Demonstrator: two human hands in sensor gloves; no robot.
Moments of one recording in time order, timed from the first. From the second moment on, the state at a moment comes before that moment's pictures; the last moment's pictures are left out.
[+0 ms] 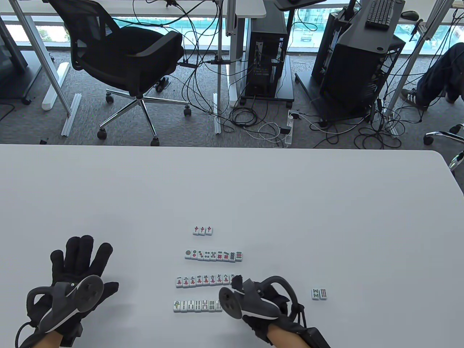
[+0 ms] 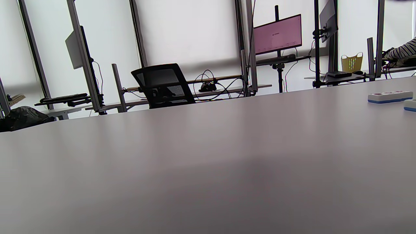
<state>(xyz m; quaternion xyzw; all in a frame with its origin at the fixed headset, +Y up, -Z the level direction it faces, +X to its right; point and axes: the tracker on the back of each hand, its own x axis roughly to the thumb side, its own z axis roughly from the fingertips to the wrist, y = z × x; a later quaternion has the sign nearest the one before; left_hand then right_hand) -0.333 -0.726 -0.216 0.04 0.01 -0.06 1.00 0.067 -0.720 -0.244 -0.23 -0.08 -0.97 0.10</state>
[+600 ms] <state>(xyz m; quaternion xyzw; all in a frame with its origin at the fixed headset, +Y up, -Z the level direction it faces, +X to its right) -0.331 -0.729 -0.217 0.02 0.02 -0.08 1.00 0.197 -0.756 -0.266 -0.07 -0.15 -0.97 0.20</state>
